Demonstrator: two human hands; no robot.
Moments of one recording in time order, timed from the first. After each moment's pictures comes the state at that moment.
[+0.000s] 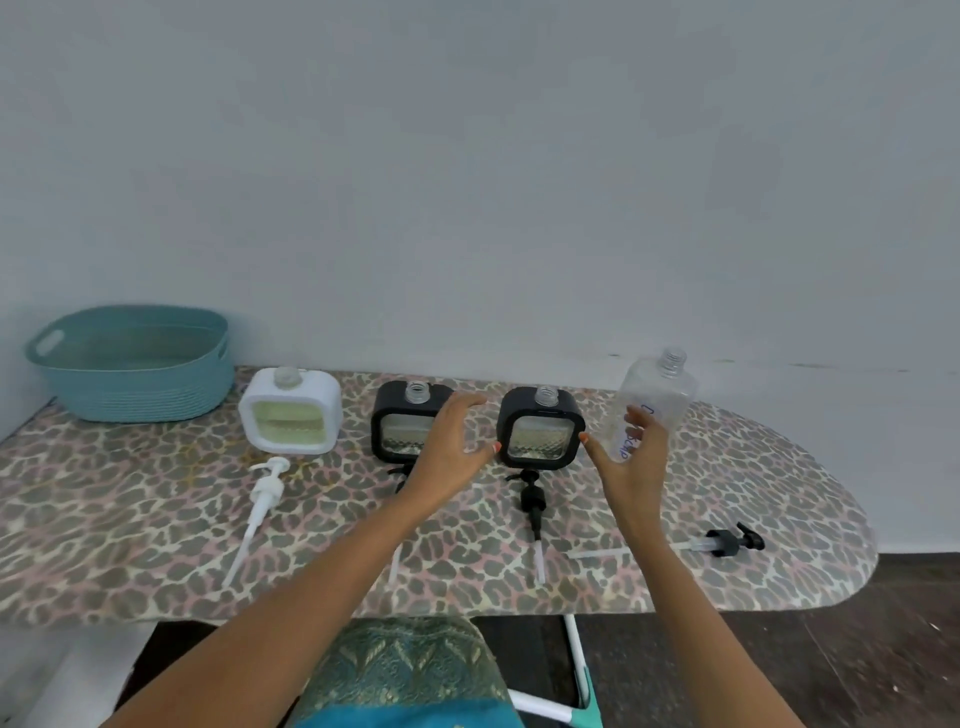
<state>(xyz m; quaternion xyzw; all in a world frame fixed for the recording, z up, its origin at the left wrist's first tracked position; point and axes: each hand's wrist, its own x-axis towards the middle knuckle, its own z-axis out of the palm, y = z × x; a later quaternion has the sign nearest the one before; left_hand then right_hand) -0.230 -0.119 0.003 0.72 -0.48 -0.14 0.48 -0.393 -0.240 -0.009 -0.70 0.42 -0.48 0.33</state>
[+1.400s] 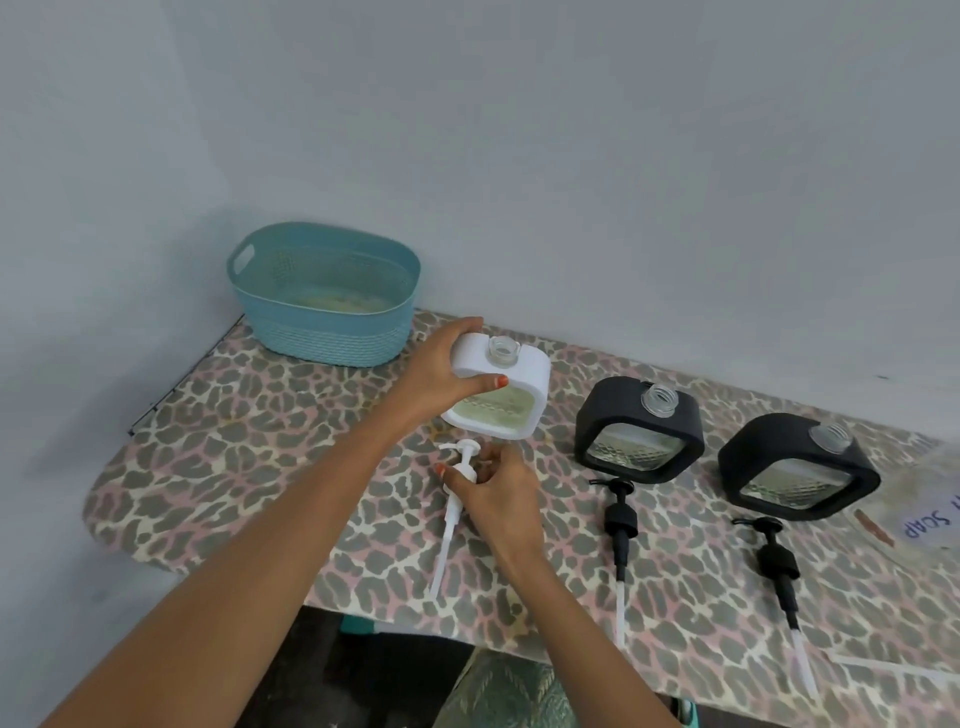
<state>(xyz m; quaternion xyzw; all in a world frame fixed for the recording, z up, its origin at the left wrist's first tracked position) 0.007 -0.019 -0.019 0.77 -0.36 -0.17 0.51 -0.128 -0.046 -0.066 -0.78 0.37 -0.14 0.49</state>
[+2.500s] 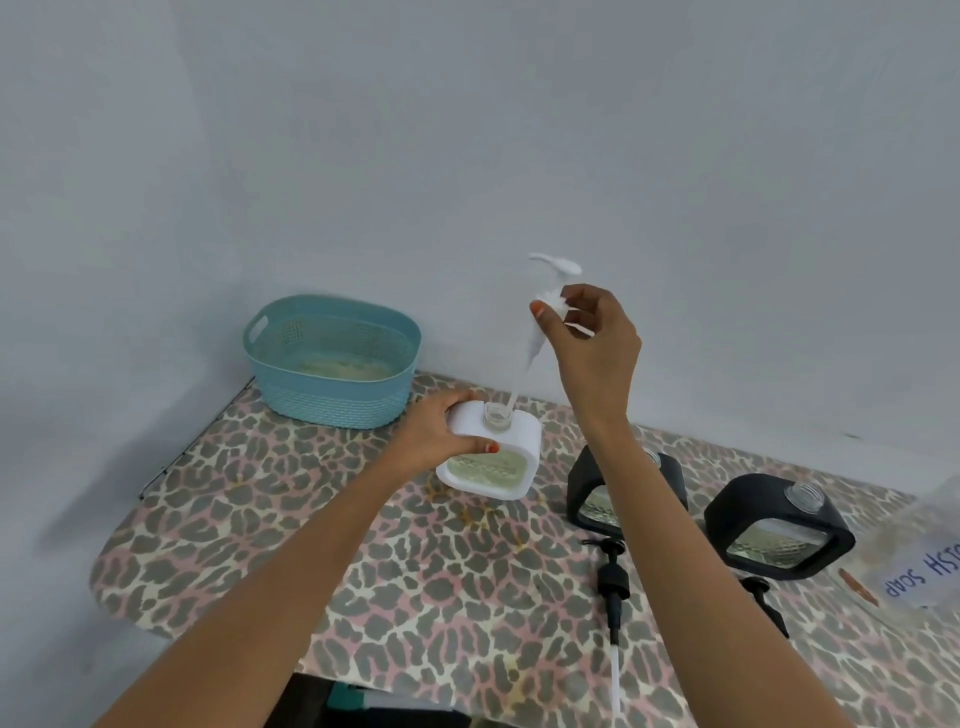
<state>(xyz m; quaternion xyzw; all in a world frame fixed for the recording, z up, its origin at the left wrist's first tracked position) 0.014 -0.019 -0.006 0.79 -0.35 -0.18 0.47 -0.087 -0.123 0.097 -0.72 0.23 -0.46 0.46</state>
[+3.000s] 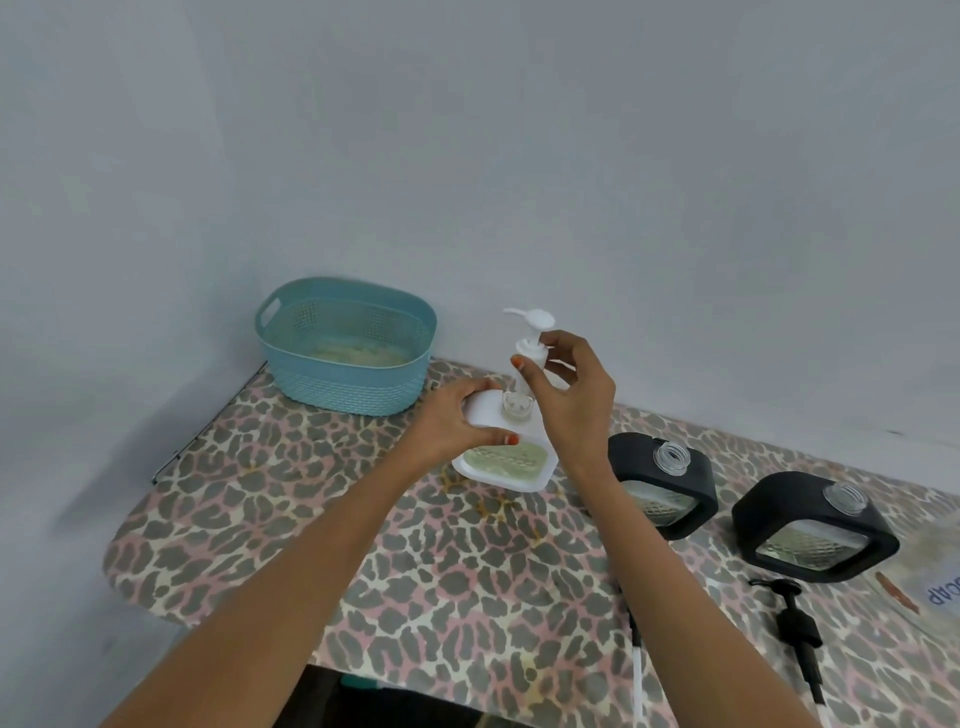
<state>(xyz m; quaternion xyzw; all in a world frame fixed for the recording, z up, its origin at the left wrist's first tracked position) 0.015 -0.019 -0.010 0.78 -0.35 -0.17 0.49 -0.076 -0.117 0.029 -0.76 0.20 -0.42 0.45</state>
